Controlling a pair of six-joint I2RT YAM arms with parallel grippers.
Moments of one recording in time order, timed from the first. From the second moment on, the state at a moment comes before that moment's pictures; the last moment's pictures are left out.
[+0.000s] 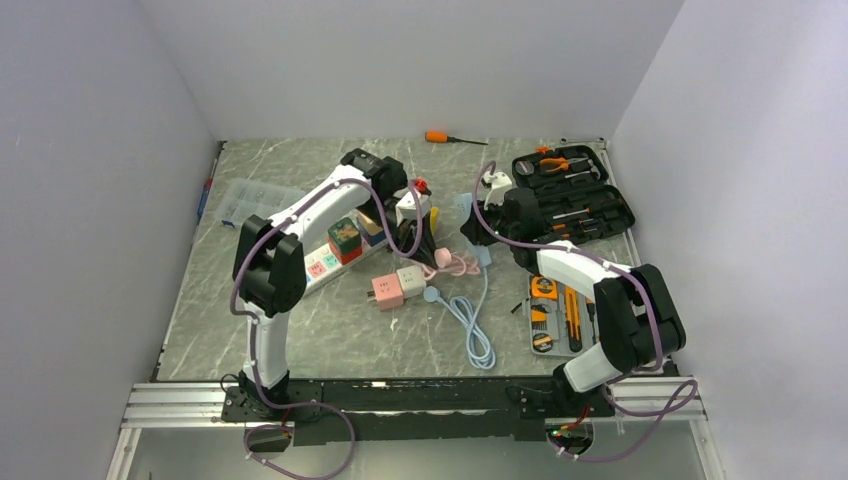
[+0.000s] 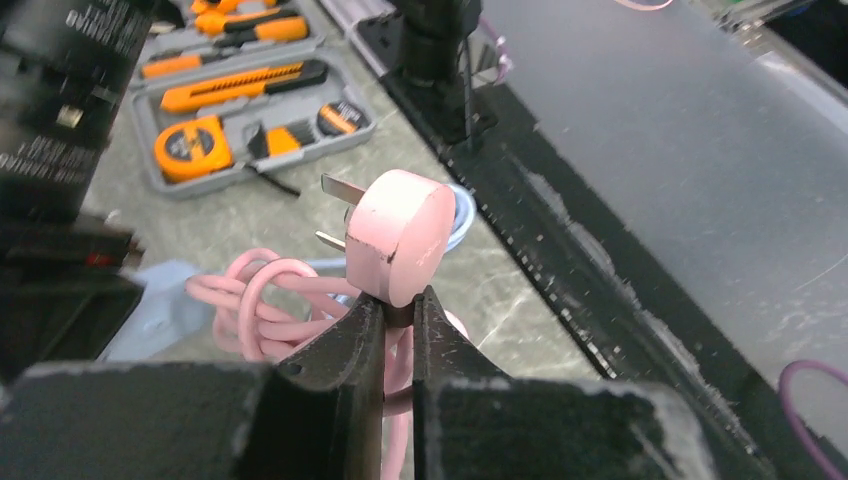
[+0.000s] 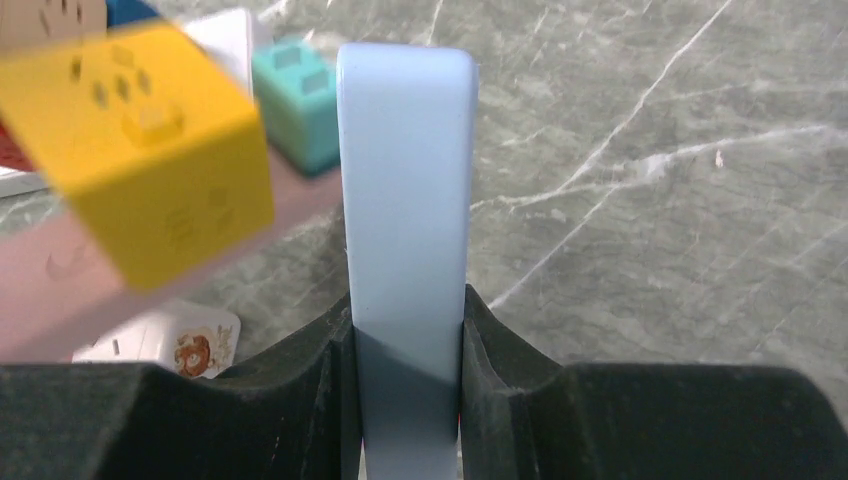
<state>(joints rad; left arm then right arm) -0.56 2.02 1.82 -1.48 1.35 1.56 0.36 1.51 0.79 0.21 -0.26 0.12</state>
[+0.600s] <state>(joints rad) -0.48 2.19 1.92 -1.28 1.34 1.29 0.36 1.43 0.80 0.08 0.04 0.22</state>
